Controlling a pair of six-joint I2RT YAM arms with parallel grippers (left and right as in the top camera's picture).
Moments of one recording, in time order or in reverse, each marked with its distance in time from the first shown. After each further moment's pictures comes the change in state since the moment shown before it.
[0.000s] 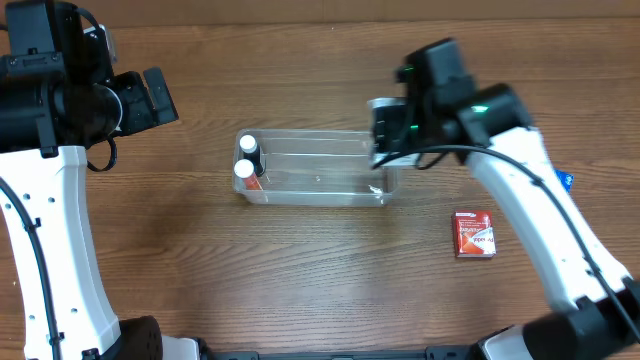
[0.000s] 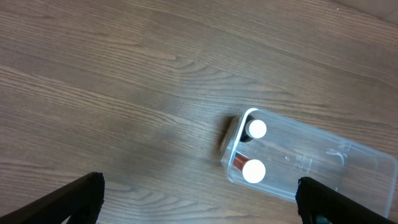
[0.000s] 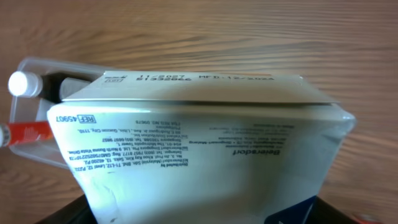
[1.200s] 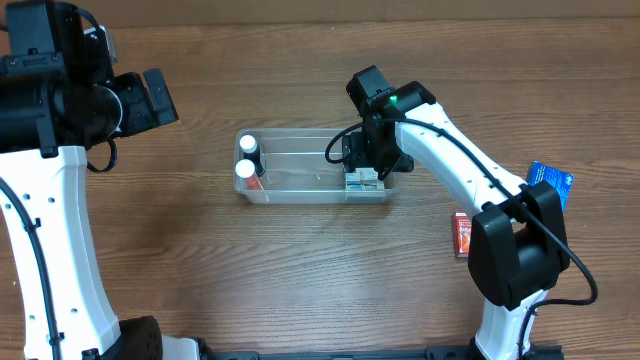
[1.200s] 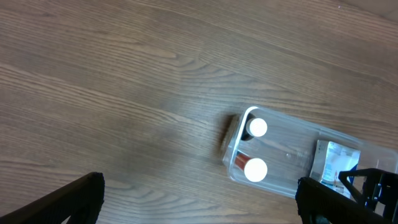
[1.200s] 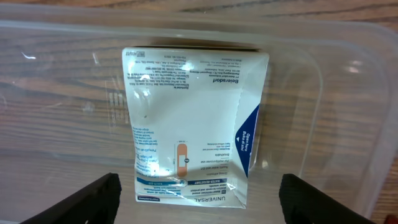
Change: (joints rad) left arm 0.000 0.000 0.000 -0.008 0.000 0.000; right arm 0.055 0.344 -0.002 -0.002 0.038 0.098
